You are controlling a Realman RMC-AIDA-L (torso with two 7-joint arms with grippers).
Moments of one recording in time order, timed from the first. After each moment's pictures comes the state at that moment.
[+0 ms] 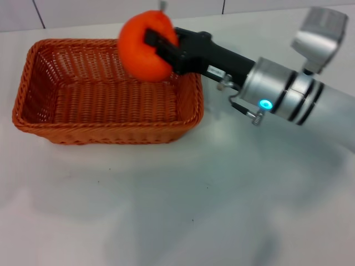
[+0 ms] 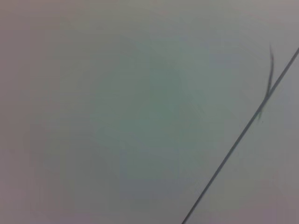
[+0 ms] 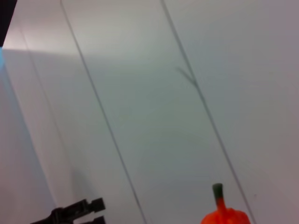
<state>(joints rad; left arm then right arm) -0.34 -2.16 0.34 0.93 1.67 1.18 -1.80 0.66 2.11 -1.76 -0.27 -0.41 -1.19 -2.15</state>
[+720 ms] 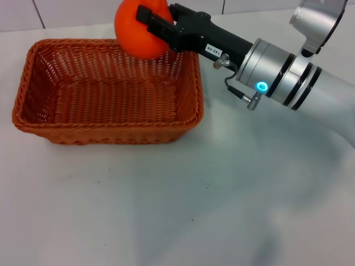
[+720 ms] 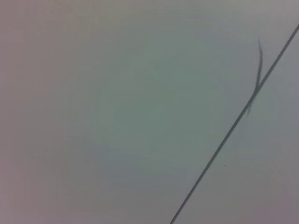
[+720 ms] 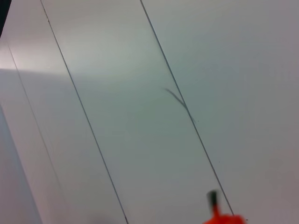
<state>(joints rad) -0.34 -2.16 0.35 0.93 1.67 1.19 -1.79 0.68 2.11 -1.75 -0.29 -0.36 -1.15 -2.12</state>
